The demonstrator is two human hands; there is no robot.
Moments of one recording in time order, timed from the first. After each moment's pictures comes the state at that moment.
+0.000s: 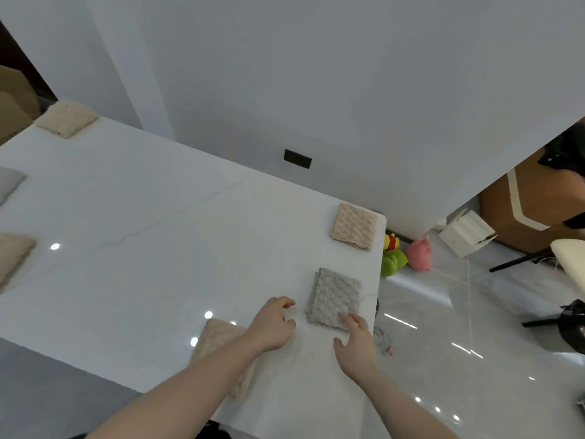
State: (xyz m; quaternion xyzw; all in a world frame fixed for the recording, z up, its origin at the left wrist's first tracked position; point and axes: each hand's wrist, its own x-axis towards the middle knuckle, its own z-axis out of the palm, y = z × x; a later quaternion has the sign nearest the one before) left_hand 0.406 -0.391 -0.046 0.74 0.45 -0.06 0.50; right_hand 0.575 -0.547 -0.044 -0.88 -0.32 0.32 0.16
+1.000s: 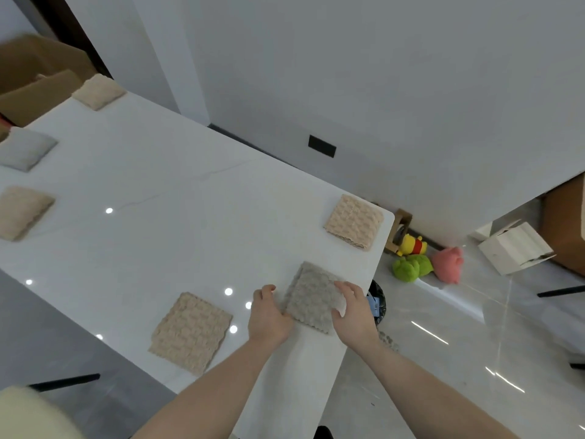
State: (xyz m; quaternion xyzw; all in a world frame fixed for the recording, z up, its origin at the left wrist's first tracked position) left_hand 0.494 -0.456 -0.082 0.61 0.65 0.07 0.45; right_hand 0.694 -0.523 -0.066 -0.80 -0.47 0.33 0.17
